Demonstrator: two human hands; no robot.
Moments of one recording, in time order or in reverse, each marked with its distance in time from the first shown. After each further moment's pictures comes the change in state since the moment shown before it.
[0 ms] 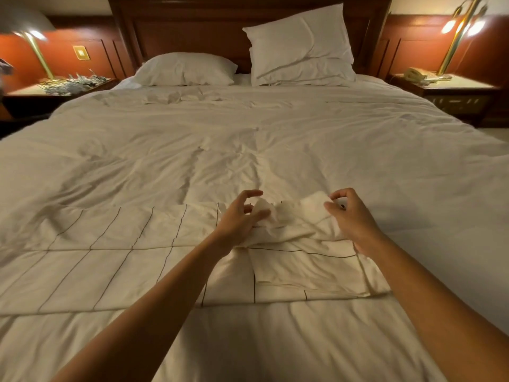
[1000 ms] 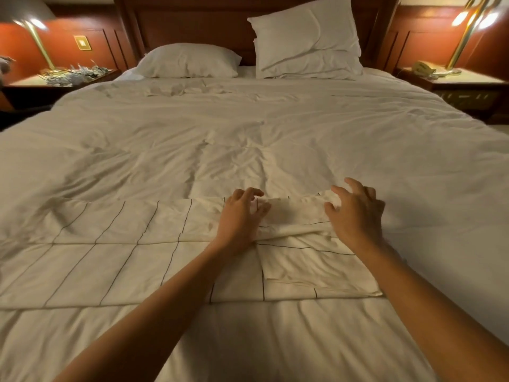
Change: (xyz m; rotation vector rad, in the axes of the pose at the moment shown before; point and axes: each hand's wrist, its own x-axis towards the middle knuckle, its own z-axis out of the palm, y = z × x) left_hand 0.003 -0.012 -0.002 0.553 0.217 0.182; right_hand -0.011 -0.008 0.018 -0.735 0.176 -0.290
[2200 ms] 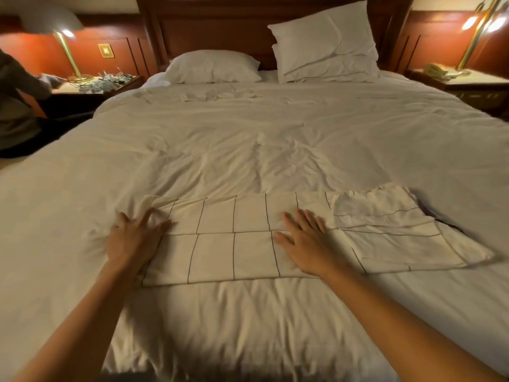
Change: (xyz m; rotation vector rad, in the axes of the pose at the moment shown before) left_hand -0.083 -0.243 -0.283 0.686 0.091 -0.391; right_hand -0.103 -0.208 0.081 -0.035 -0.418 -0.234
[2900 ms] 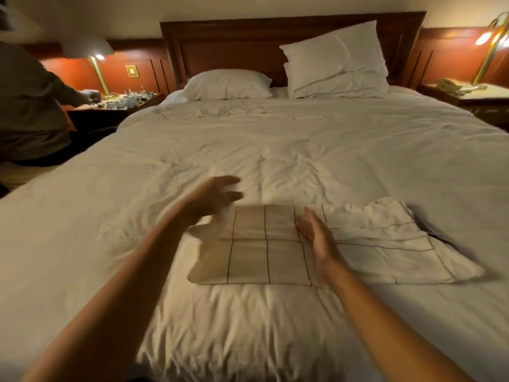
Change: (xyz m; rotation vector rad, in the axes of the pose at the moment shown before) left_hand -0.018 0.167 -0.100 -0.720 -0.386 0.303; right_hand -0.007 0.011 -0.034 1.566 0.108 0.253
